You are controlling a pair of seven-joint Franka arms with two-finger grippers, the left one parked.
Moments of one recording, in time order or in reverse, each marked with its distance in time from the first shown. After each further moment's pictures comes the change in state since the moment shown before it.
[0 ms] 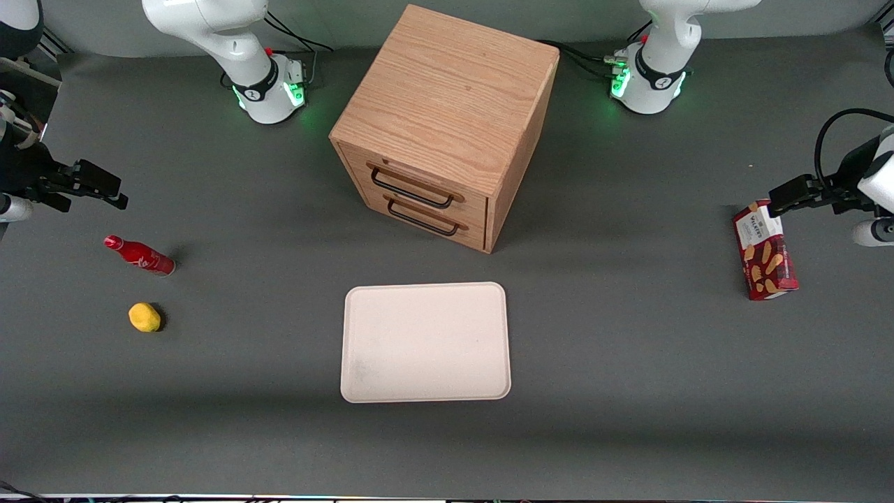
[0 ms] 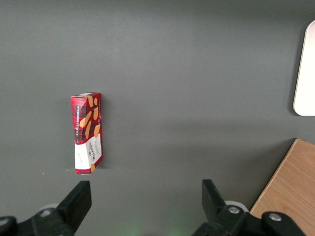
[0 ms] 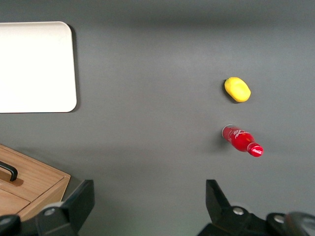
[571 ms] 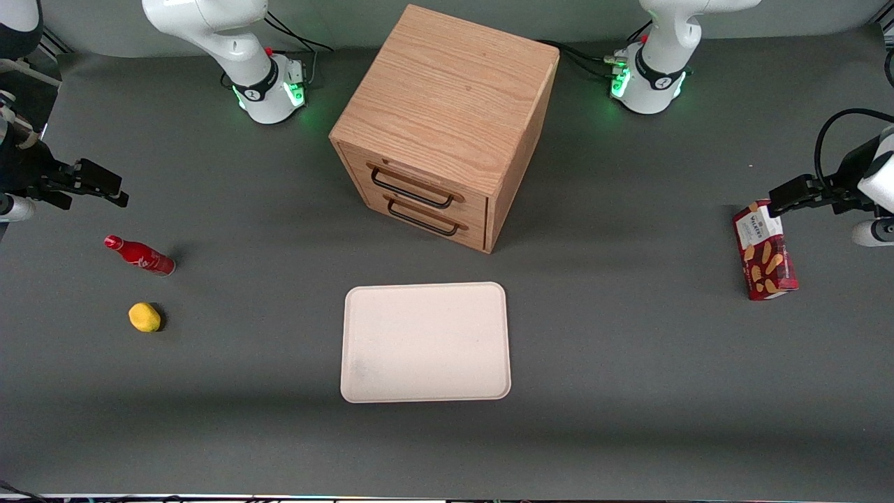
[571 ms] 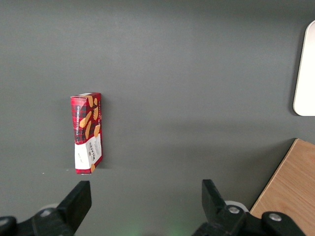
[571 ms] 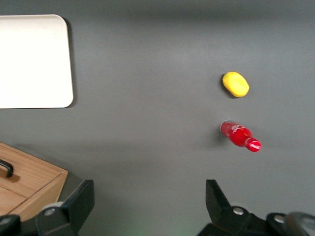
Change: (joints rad) arm 0.000 0.005 -0.008 -0.005 -0.024 -0.016 -0.011
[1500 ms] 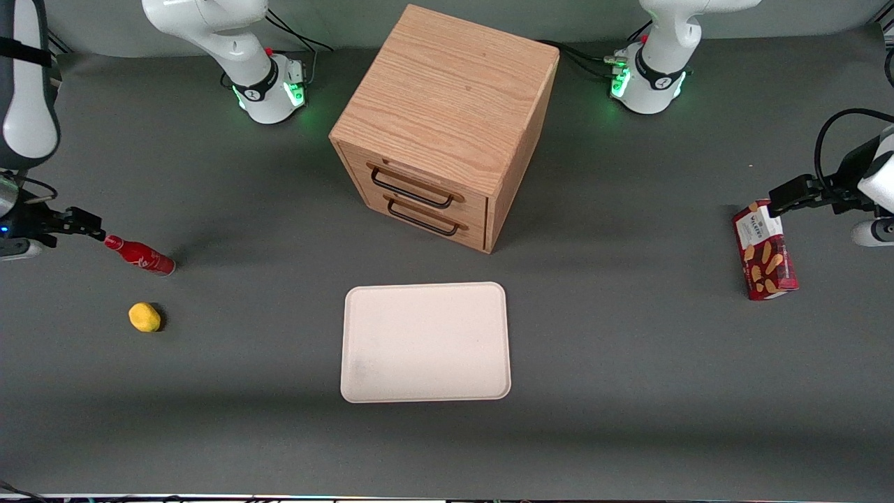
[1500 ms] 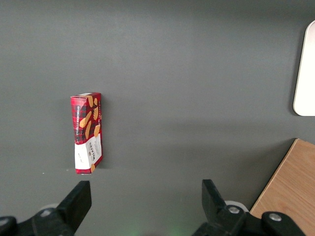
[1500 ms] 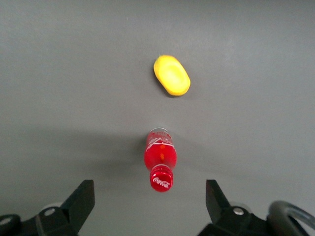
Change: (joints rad) arm -0.011 0.086 -0.323 -0.427 -0.033 0.549 -0.433
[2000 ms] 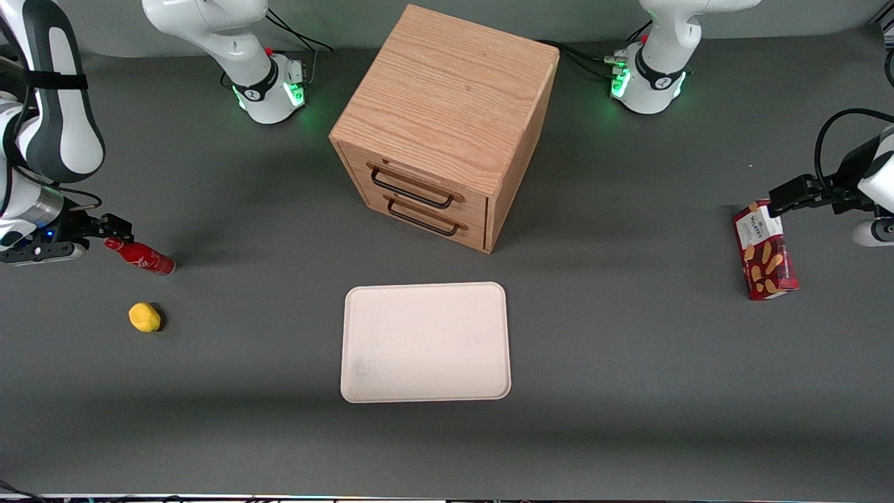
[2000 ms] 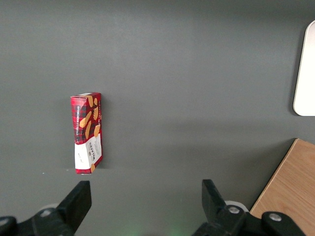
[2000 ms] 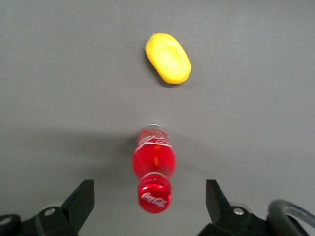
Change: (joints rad) arm 0.000 0.046 -0.030 -0.120 0.000 0.171 -0.024
